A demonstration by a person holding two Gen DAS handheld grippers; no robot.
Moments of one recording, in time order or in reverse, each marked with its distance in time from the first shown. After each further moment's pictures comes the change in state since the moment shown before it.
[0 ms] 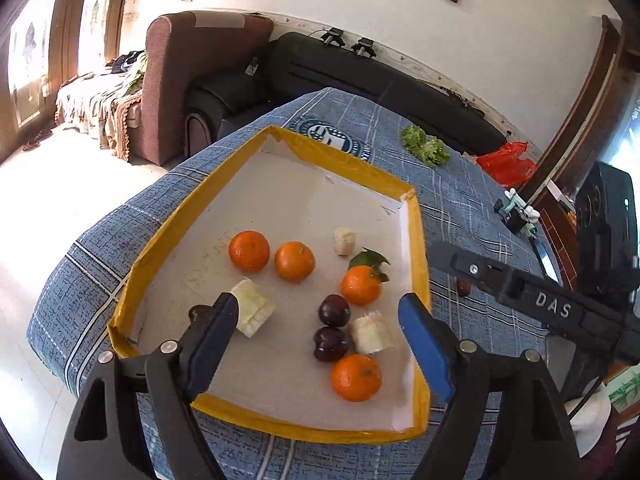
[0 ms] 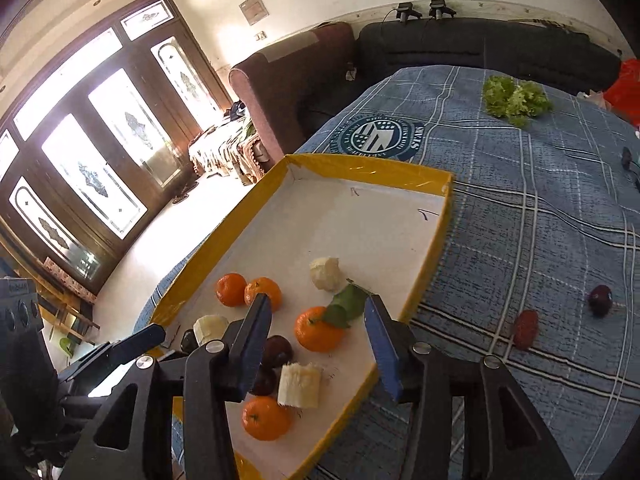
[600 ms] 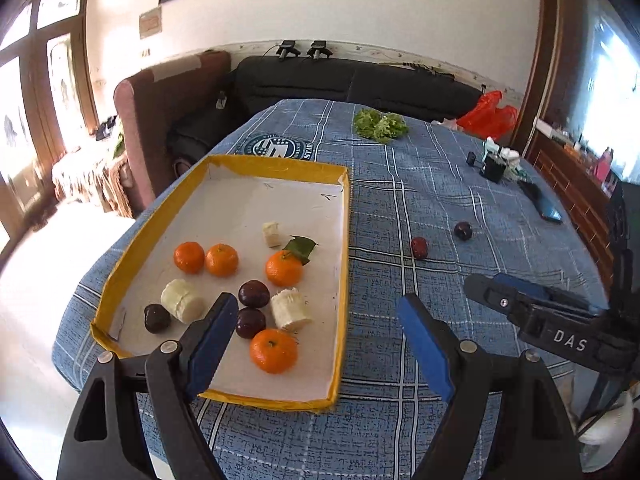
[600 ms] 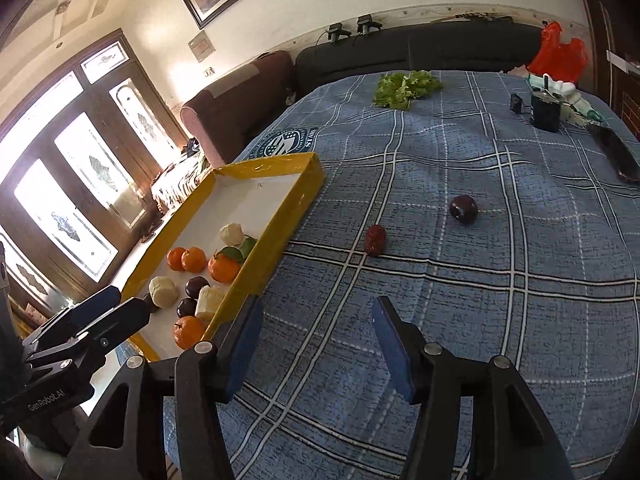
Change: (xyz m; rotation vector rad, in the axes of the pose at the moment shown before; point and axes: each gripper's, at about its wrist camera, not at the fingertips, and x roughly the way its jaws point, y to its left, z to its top) left arm -0.018 -0.112 -0.037 0.274 -0.039 0.117; right arm -0.098 -0.072 -0.082 0.134 -0.102 -0.117
